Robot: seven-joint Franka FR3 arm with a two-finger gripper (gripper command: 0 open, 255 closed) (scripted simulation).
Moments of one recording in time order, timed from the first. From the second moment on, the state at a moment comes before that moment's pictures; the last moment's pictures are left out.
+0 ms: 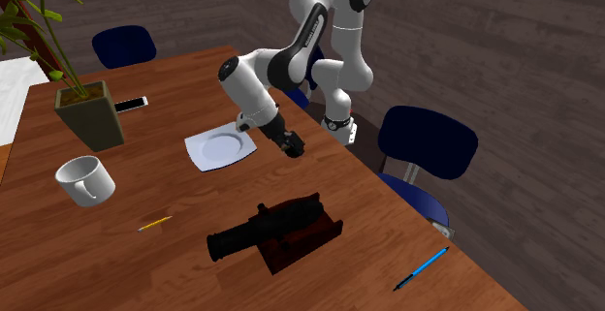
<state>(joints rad) 0.08 -0.08 -0.25 -2.20 0.27 1.74 -0.02</state>
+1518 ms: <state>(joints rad) 0.07 -0.11 -0.25 -2.14 0.25 1.66 0.00</state>
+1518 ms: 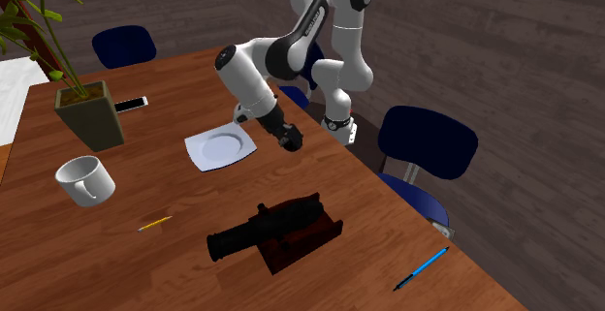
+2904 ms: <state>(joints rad) 0.02 0.00 -0.32 -1.82 0.22 1.41 -0.08</state>
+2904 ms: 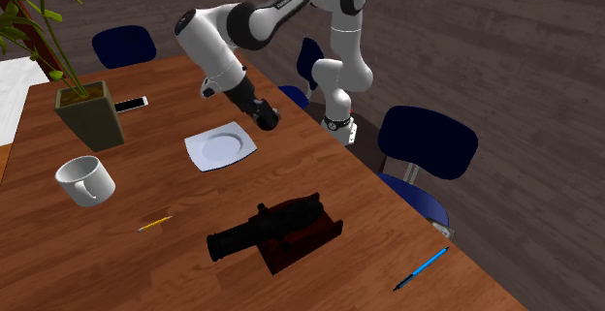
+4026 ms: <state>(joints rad) -0.23 0.50 -0.42 -1.17 0.30 1.18 -0.36</state>
